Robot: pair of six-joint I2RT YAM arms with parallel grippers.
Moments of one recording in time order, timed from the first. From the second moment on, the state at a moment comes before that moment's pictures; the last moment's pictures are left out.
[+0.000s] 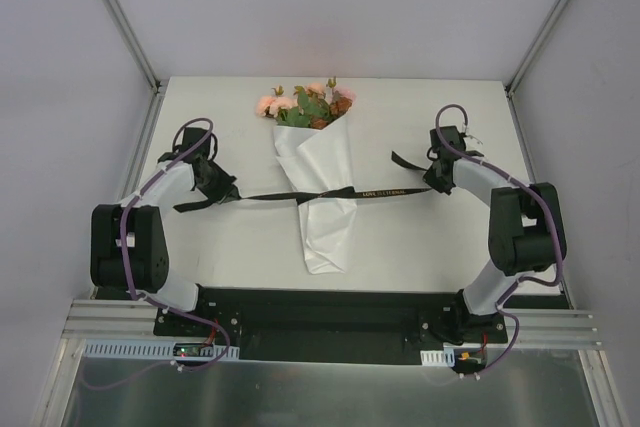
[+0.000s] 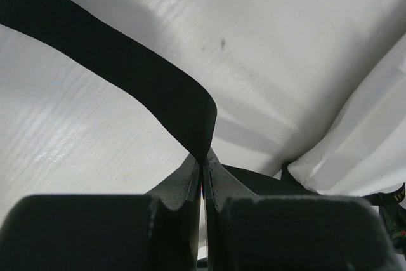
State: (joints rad) left arm -0.04 1.51 0.95 -0.63 0.16 -0.91; right arm 0.18 1.67 1.01 -0.41 0.33 0.76
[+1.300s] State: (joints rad) left arm 0.40 1.49 0.87 -0.71 0.24 -0.84; right arm -0.35 1.69 0.99 -0.43 -0.03 0.78
